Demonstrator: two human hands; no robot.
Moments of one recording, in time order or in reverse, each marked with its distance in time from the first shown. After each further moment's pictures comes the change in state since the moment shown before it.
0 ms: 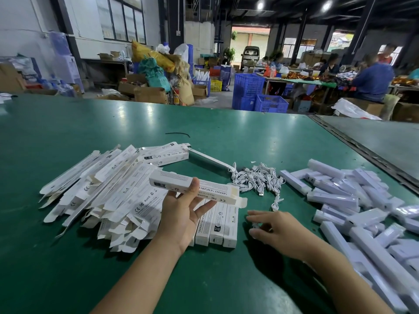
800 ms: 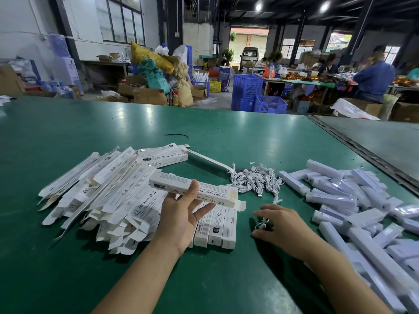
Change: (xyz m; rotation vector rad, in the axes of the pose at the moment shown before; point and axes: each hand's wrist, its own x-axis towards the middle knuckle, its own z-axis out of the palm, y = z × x) left_hand 0.000 0.000 -0.002 0.027 -0.009 -0.022; right_hand 0.004 0.012 0.004 -0.121 0.091 0.125
